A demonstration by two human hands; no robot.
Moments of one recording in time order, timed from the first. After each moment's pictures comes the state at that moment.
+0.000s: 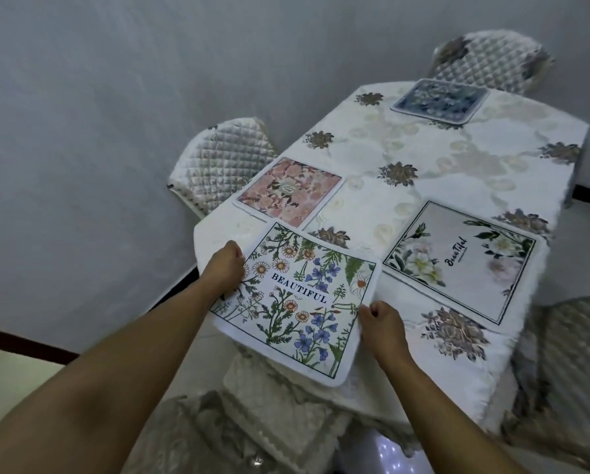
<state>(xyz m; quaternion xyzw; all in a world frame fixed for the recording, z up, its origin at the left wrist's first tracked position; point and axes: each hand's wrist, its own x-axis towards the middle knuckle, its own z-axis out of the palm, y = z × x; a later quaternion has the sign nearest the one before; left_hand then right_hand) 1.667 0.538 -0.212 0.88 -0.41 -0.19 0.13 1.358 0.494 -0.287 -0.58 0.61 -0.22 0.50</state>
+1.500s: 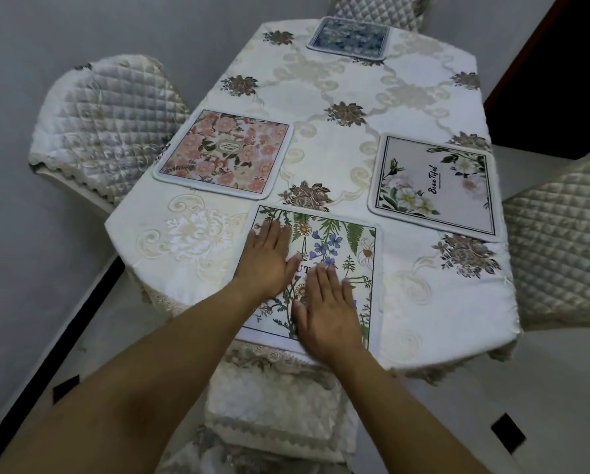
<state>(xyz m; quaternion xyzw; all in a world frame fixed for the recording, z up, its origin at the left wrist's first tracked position) 1.684 0.482 -0.383 0.64 -0.76 -0.11 0.02 1.523 0.574 -0.375 -0.77 0.62 -0.04 0.15</state>
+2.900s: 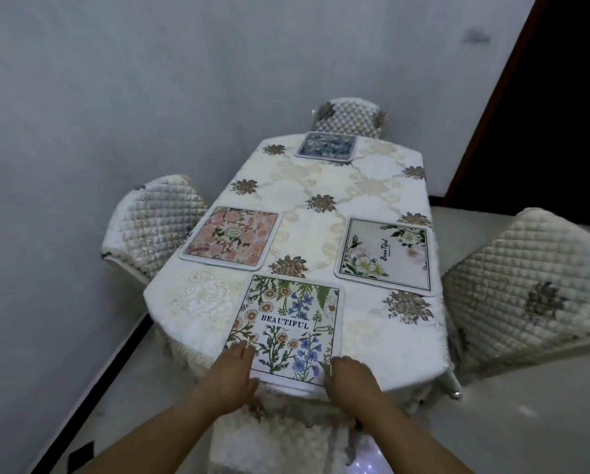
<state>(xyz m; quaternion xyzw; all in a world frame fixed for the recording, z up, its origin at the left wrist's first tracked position) 1.678 0.645 -0.268 0.66 -0.73 -0.17 -0.09 1.418 0.632 -0.261 -0.74 0.62 0.06 0.24</state>
